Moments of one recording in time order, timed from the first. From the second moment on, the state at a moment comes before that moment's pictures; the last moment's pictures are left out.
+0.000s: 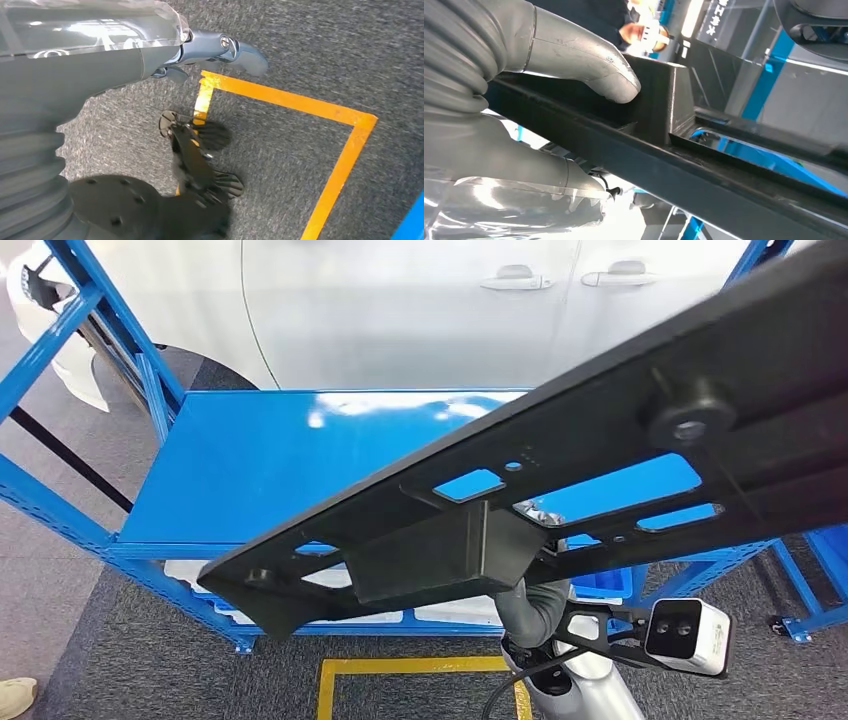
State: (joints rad) left arm -0.08 -0.05 1.23 -0.22 -0.93 -0.02 -0.31; right arm -0.22 0.00 0.44 -1.87 -0.28 0.41 -0.69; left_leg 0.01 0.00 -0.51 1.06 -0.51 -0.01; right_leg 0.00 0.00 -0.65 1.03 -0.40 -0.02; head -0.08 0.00
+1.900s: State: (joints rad) left arm -0.08 -0.08 1.26 -0.22 -0.95 0.00 -0.23; right arm -0.36 -0.19 0.48 -1.93 -0.47 0.37 -0.65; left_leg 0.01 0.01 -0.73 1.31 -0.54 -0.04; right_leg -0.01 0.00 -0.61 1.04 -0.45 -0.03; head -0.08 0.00
